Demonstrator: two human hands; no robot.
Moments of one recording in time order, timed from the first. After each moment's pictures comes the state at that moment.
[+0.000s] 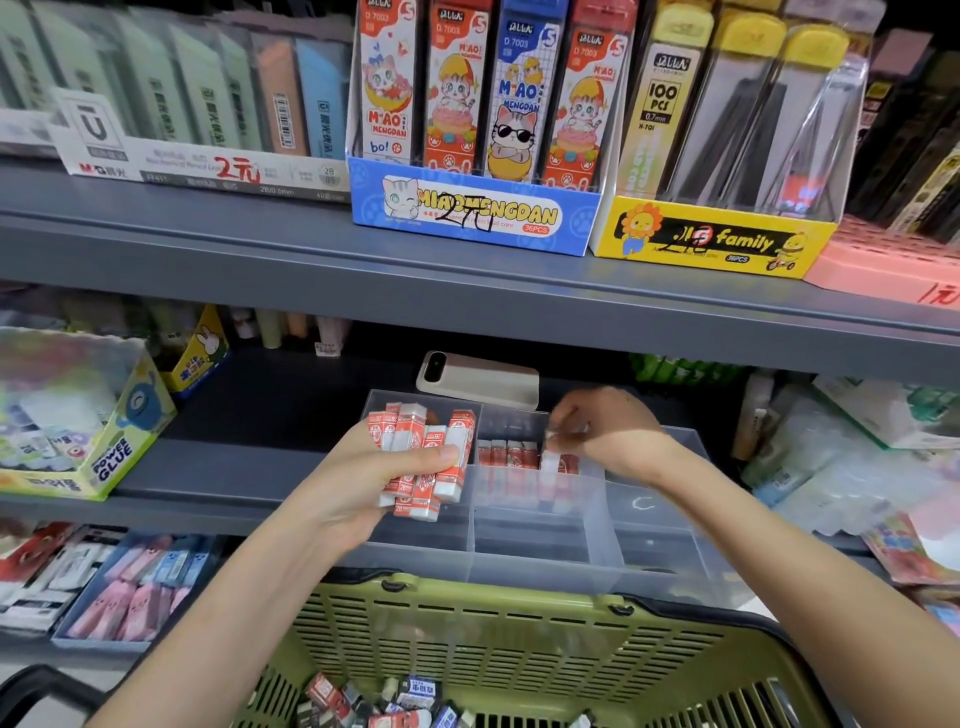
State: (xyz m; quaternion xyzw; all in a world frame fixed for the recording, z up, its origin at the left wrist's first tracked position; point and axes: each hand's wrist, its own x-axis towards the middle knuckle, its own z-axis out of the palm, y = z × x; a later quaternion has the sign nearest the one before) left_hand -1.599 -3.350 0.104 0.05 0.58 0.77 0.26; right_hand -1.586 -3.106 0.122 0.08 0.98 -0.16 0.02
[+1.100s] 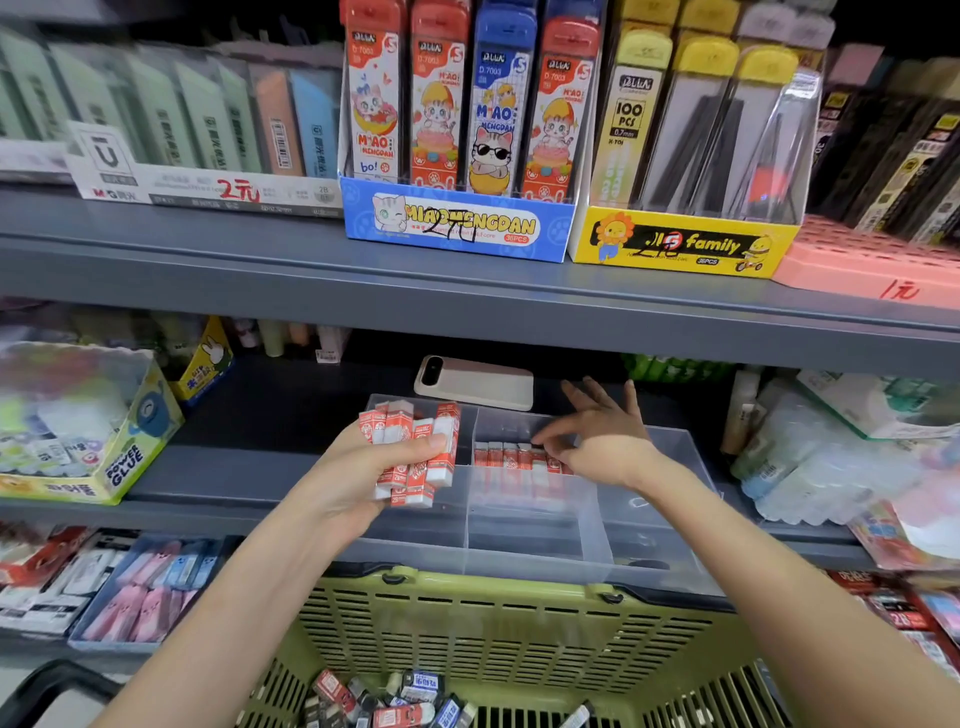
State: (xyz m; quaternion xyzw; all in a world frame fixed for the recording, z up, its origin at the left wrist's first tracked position) left_hand -1.600 -3.350 0.106 0.02 0.56 0.79 0.24; right_hand -1.581 -3.103 0.108 0.05 0.99 -0.02 0.09
